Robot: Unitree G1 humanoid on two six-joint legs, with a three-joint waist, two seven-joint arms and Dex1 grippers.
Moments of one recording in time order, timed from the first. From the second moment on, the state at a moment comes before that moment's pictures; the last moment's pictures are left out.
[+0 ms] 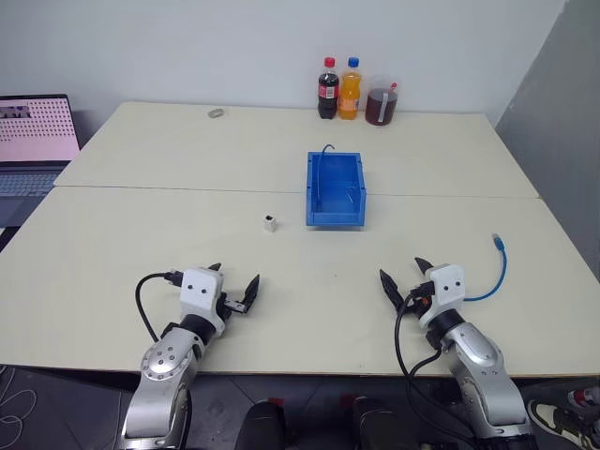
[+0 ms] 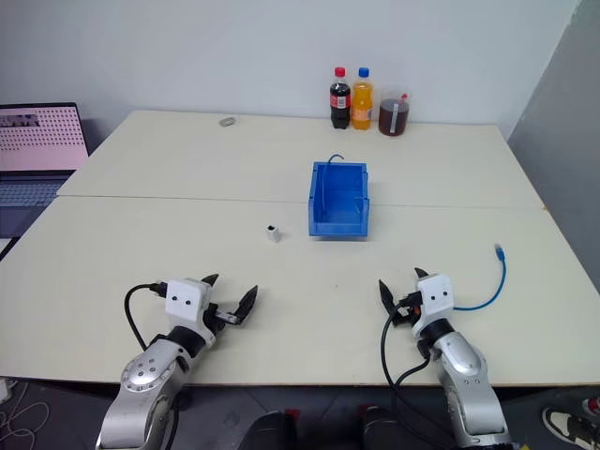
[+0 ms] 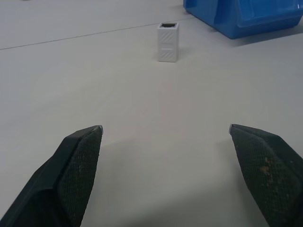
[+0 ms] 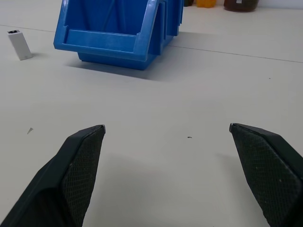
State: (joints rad) left arm 0.10 0.29 0.10 -0.22 -0.15 0.19 -0.37; right arm 0.06 -0.20 0.02 -0.19 0.14 0.11 0.32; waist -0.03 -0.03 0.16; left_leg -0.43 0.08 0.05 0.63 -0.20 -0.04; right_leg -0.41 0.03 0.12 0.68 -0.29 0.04
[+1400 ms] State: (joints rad) left arm -0.29 0.61 -0.09 -0.29 -0.51 0.45 -1.03; right arm 0.00 -0.28 -0.28 -0.38 0.10 0.46 0.05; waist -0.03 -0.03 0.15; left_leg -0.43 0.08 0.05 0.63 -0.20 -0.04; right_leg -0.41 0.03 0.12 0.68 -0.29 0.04
